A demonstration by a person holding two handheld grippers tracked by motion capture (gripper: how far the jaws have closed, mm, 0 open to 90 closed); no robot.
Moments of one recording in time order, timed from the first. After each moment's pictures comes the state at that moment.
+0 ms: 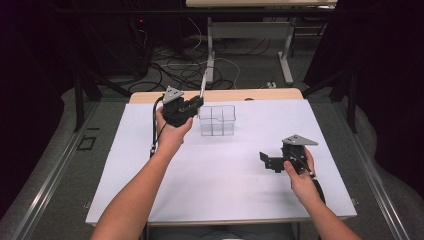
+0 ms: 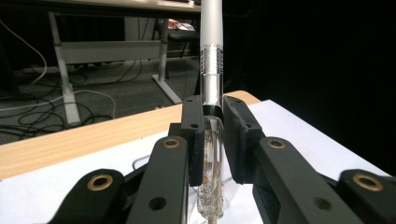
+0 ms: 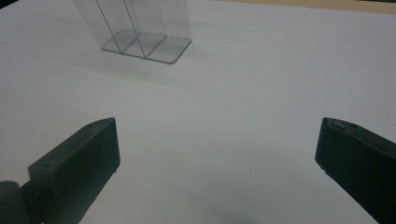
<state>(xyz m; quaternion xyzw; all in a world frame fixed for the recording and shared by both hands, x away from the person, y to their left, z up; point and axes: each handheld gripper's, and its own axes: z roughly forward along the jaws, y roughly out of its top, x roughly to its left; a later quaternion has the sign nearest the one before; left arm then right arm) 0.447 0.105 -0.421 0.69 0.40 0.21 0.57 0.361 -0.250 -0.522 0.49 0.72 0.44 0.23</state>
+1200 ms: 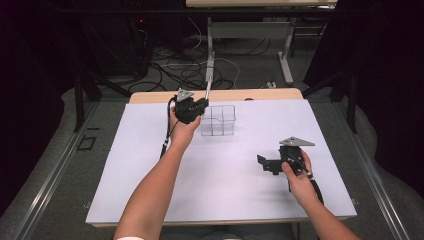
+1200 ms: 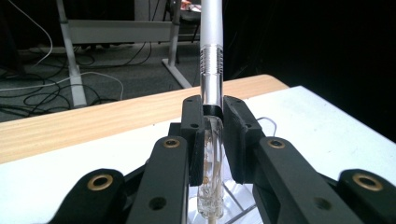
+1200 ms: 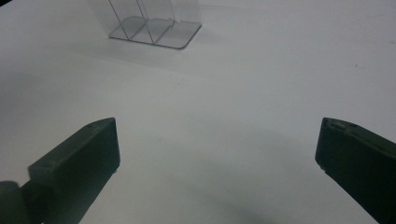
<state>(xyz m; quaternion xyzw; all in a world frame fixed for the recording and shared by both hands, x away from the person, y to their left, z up) 0.500 0.086 -0.476 0.70 0.43 0.20 0.54 0.362 -0.246 -0.532 0.50 0.72 0.44 0.20</state>
